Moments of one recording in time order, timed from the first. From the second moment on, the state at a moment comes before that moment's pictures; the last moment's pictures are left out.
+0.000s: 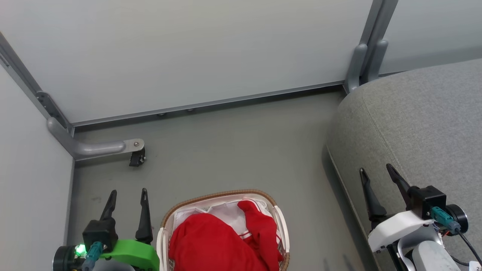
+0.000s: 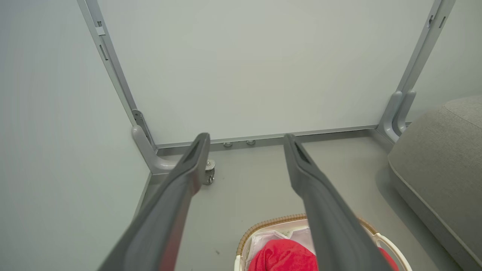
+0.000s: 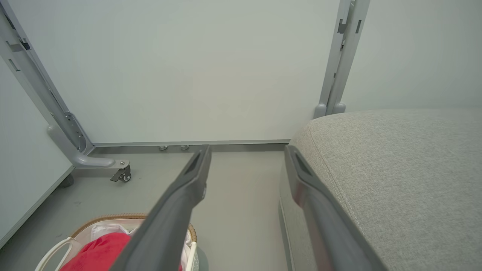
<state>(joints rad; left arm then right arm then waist) -0.06 0.05 -0.03 0.34 -0.11 -0.08 -0.26 -0.13 -0.11 0.03 0.33 0.16 0.13 -0.26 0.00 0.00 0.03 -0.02</state>
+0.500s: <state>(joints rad) -0.23 0.05 -0.17 0.46 -0.16 -0.09 -0.26 -0.26 -0.11 0.08 0.24 0.19 0.13 -0.26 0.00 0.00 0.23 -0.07</state>
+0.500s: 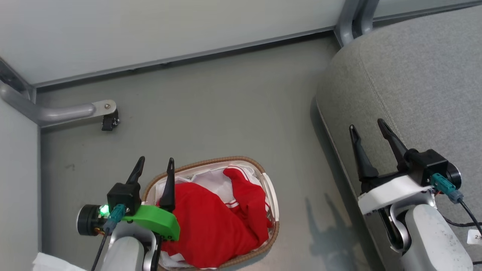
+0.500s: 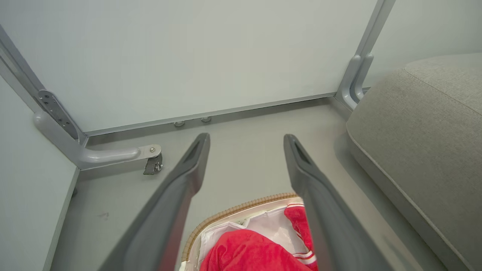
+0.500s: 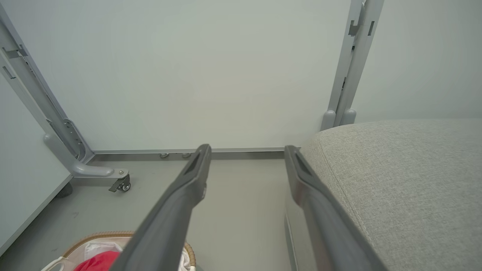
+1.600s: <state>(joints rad) -0.67 0.14 -0.20 1.08 0.01 -0.05 -0.26 -0.48 -0.05 0.23 0.07 0.29 0.13 -0.26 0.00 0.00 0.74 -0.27</state>
